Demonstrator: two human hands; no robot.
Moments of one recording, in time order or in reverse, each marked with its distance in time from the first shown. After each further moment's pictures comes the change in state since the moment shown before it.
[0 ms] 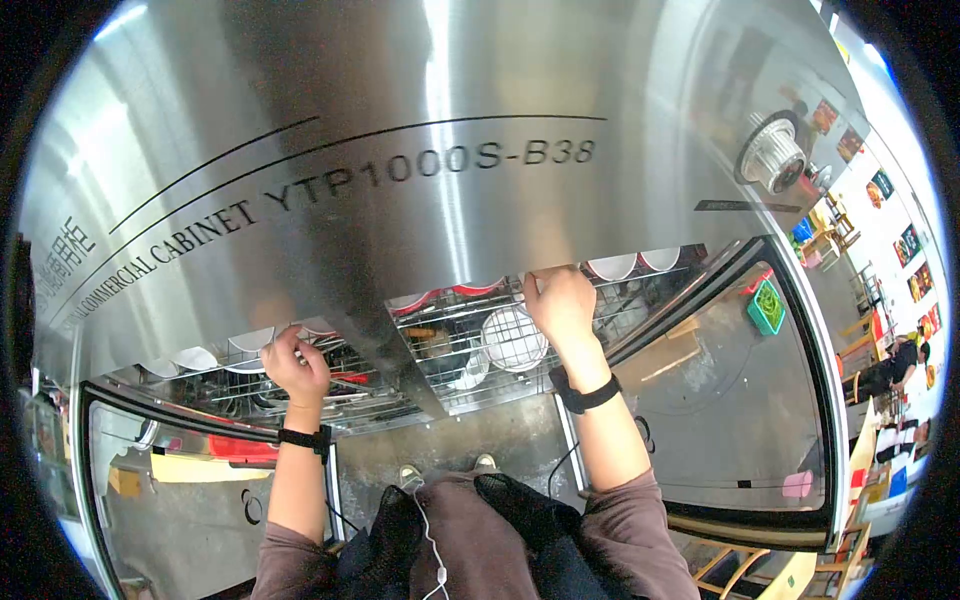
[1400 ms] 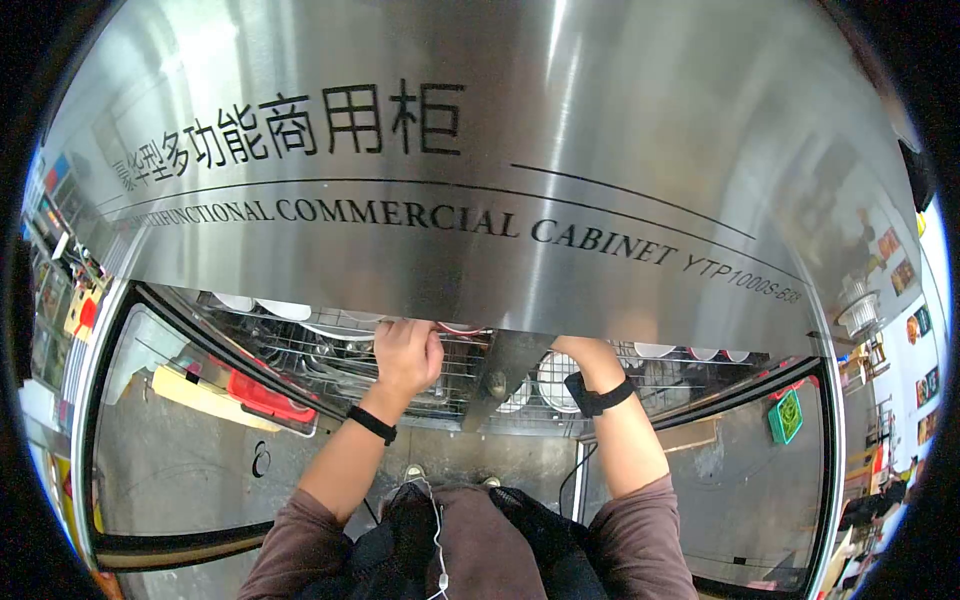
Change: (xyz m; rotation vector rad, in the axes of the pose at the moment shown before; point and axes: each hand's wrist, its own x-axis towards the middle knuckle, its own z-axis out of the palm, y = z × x) left_hand 0.016 0.000 -0.017 -0.055 -0.108 0.068; right_hand 0.023 -0.082 0.107 0.406 -0.303 -0.480
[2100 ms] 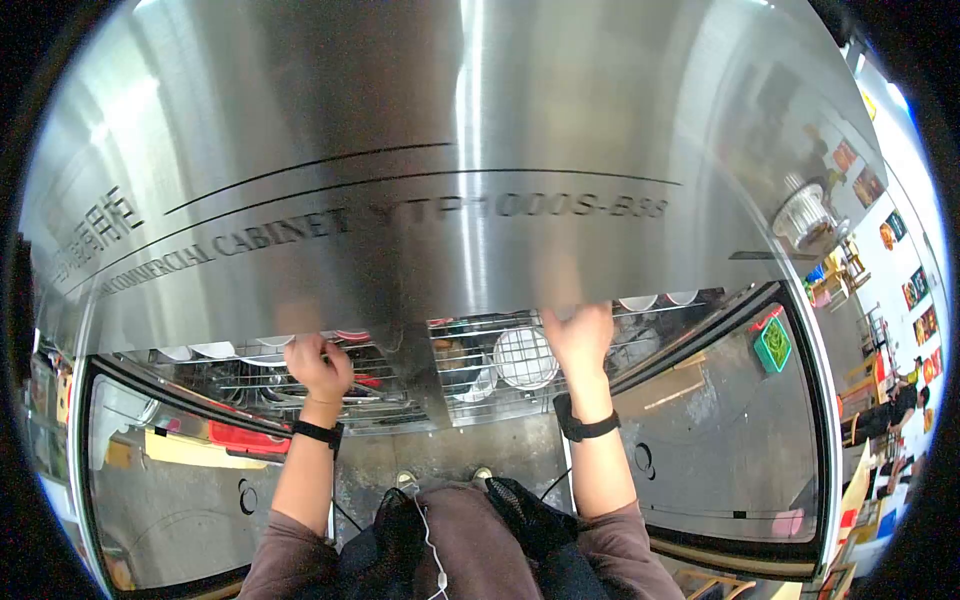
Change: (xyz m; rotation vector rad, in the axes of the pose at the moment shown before) left_hand -0.013 -0.006 0.025 0.056 0.184 0.017; right_hand -0.075 0.003 -0.094 -0.279 0.602 0.349
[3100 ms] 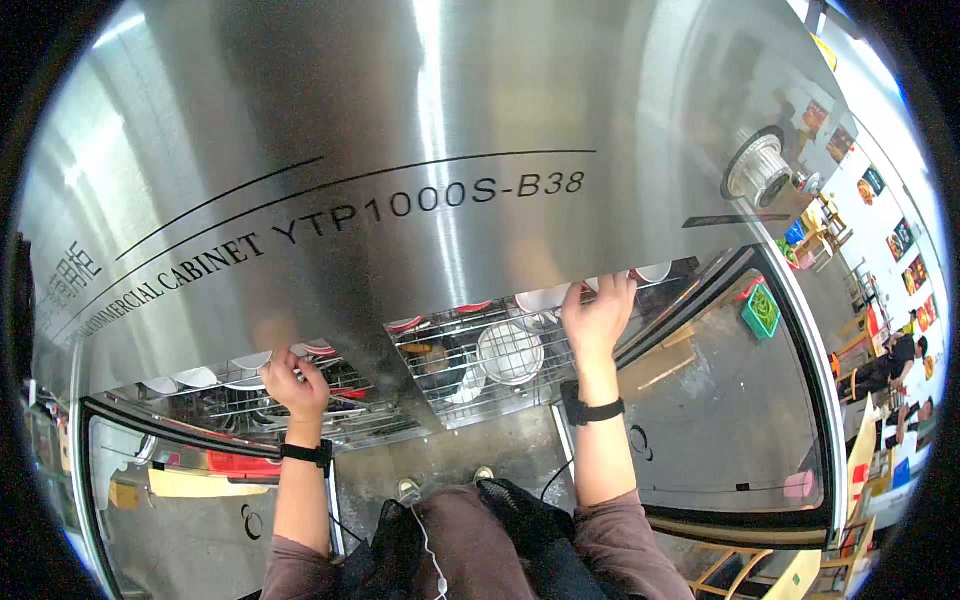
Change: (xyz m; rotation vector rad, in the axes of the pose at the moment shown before) left_hand -0.001 0.002 -0.002 -0.022 -0.023 -0.031; right_hand 0.007 0.050 -0.031 -0.212 0.207 0.018
